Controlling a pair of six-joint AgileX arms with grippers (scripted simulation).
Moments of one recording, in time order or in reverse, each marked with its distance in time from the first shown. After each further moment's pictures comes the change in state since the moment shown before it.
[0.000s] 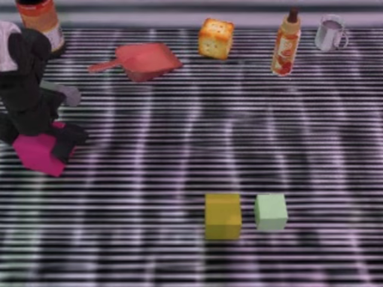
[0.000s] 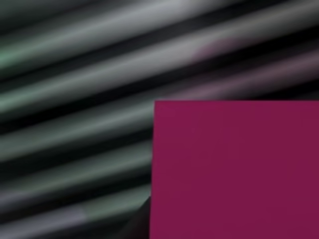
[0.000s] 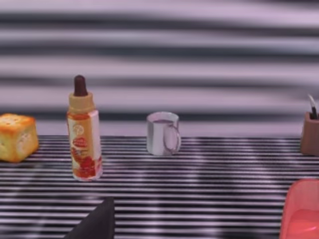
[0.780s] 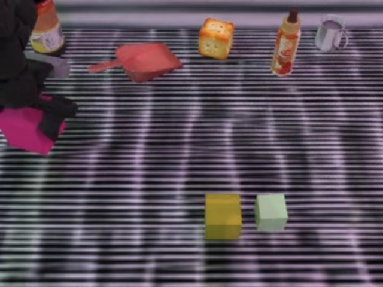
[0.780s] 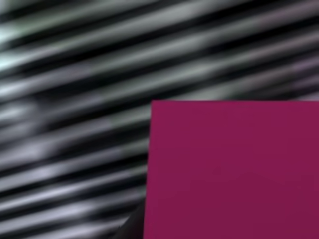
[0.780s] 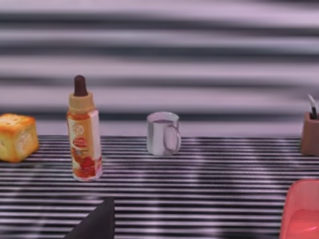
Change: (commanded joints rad) left arm 0.002 -0.093 0.120 -0.216 -0.001 -0.015; right arm 0.000 0.000 0.000 0.000 0.000 0.000
